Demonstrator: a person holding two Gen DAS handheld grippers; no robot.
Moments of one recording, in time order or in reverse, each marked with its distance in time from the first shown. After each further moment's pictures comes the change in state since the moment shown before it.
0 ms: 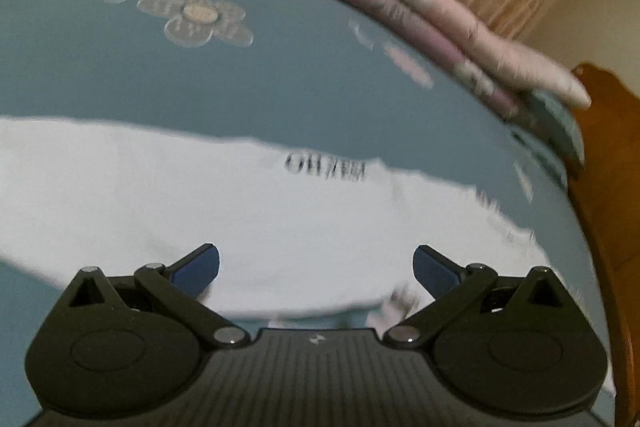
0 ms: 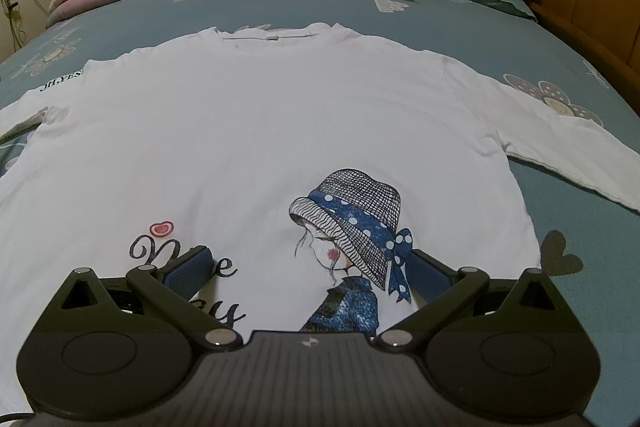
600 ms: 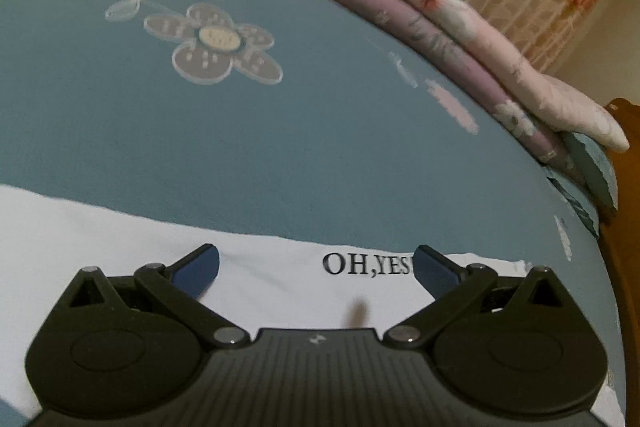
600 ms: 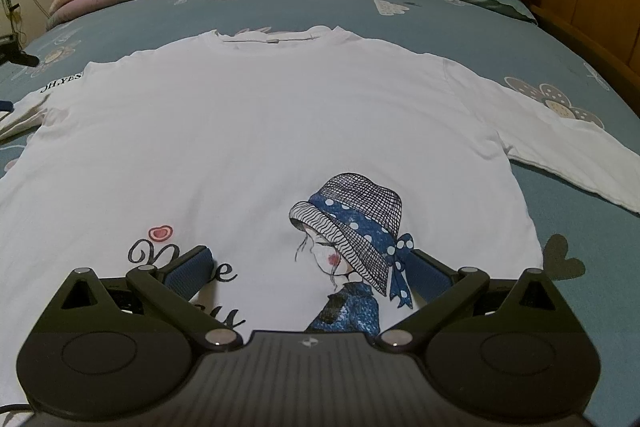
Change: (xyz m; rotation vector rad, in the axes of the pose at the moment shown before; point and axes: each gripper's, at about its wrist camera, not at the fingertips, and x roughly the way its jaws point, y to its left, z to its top) left arm 0.039 0.009 0.043 -0.017 -0.087 0.077; right arm 0.002 0.000 0.000 -0.002 -0.012 0.001
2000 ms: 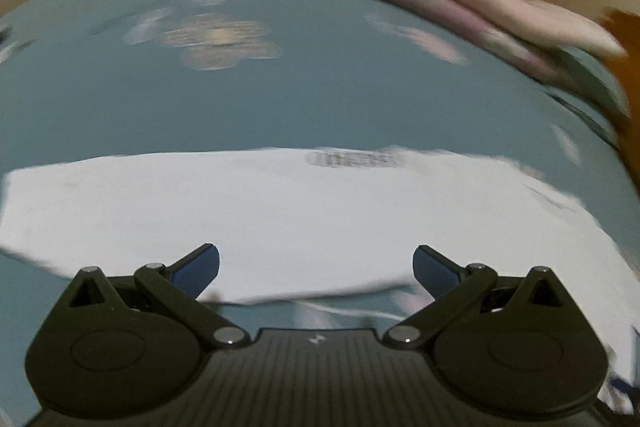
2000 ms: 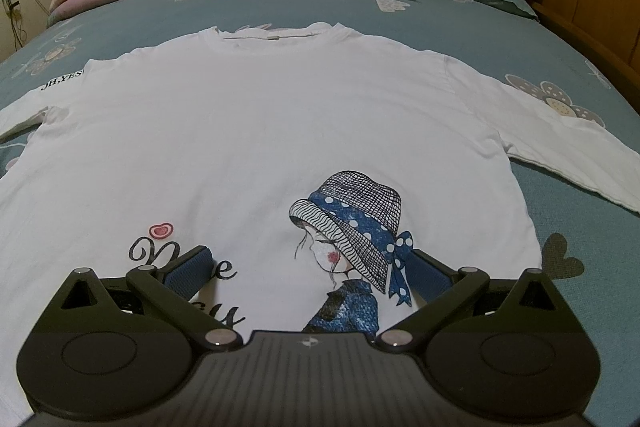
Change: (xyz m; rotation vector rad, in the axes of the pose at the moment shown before) left arm -0.080 -0.079 -0.062 0.227 0.137 0.069; right arm 0.000 -0.002 0.002 0.001 0.017 0.004
